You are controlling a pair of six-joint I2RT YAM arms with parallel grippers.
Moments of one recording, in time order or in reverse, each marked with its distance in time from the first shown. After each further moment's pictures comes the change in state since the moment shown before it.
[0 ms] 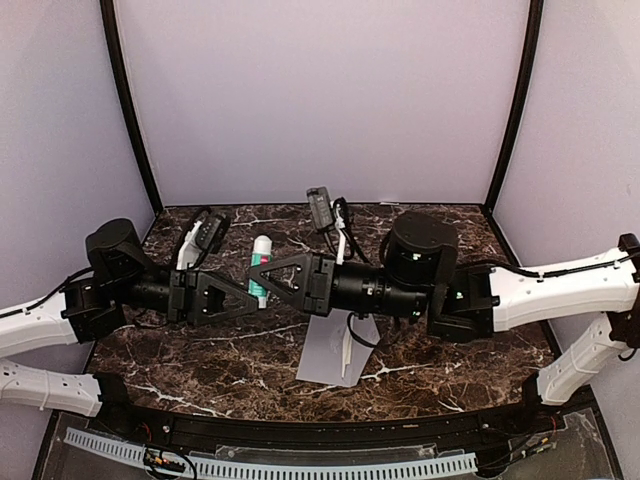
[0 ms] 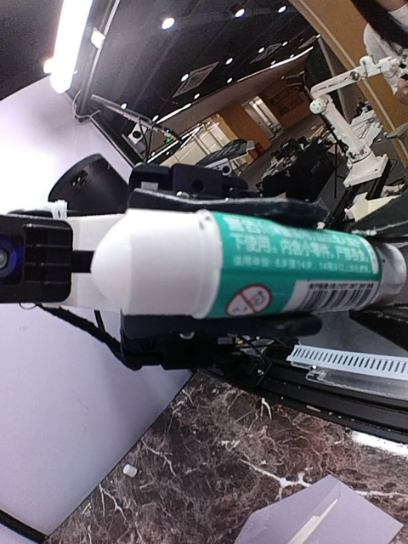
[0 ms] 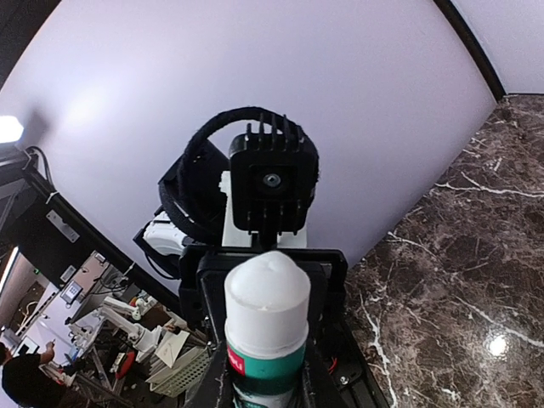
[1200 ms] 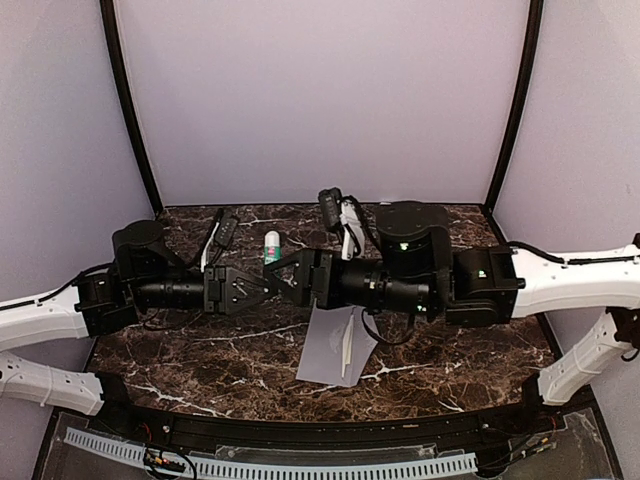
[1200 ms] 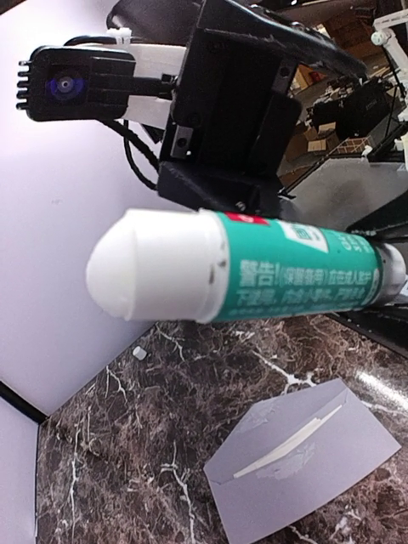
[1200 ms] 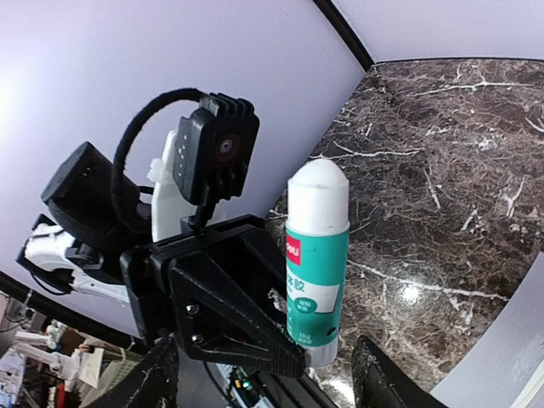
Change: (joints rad) left arm 0.003 0.093 0.043 -0.170 -0.316 0.100; right arm 0.020 -0.013 0.165 -0.518 0.333 0.019
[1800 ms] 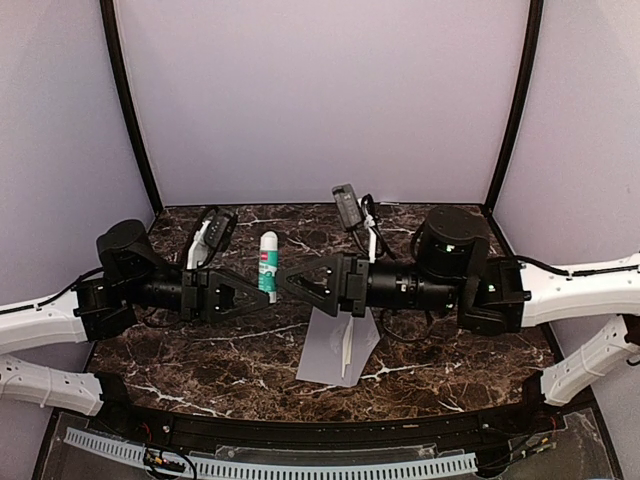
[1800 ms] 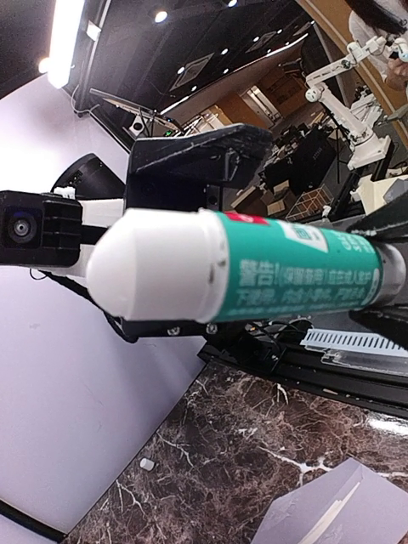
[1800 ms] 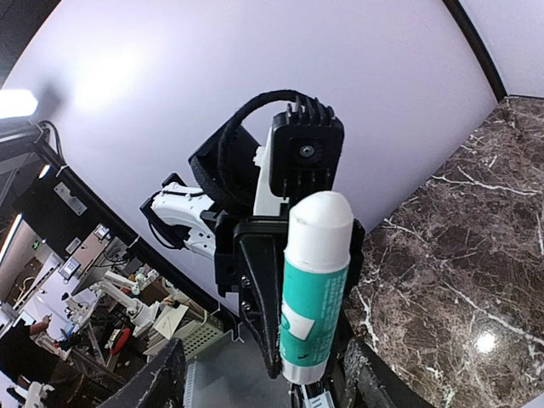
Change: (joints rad) left arm 0.000 -0.027 -0.050 0.240 0.292 -0.043; right arm -0.067 -0.134 -0.240 0.389 -0.390 -0.072
